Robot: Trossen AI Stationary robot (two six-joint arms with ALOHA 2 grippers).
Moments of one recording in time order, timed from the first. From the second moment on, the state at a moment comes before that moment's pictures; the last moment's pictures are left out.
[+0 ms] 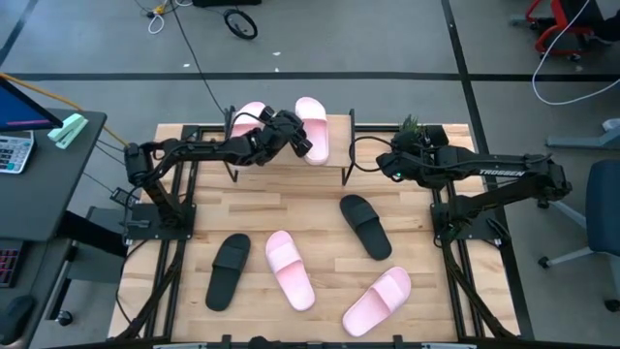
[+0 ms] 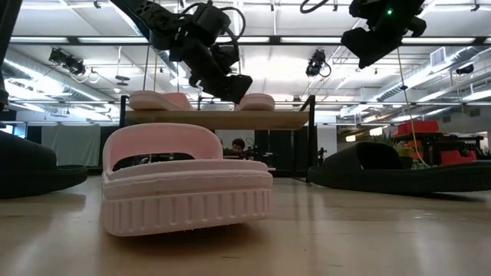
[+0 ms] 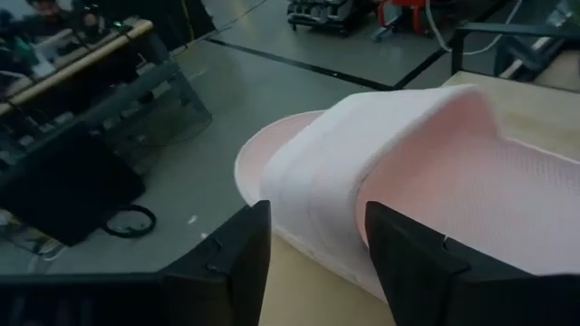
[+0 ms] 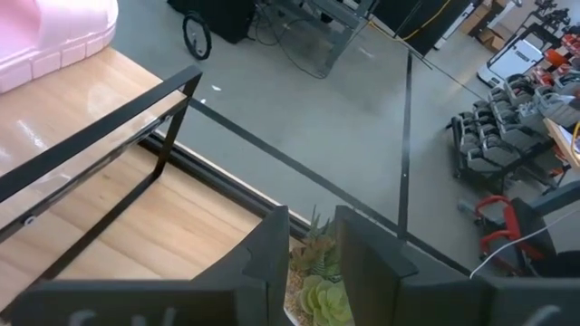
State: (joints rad) left arm 0.39 1.70 1.12 0.18 -0.64 0.08; right arm -0.12 1.14 1.06 -1.02 1.07 0.60
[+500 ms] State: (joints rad) left arm 0.40 1.70 1.12 0.17 -0.60 0.04; right arm -0.12 1.14 1.06 -1.02 1.07 0.60
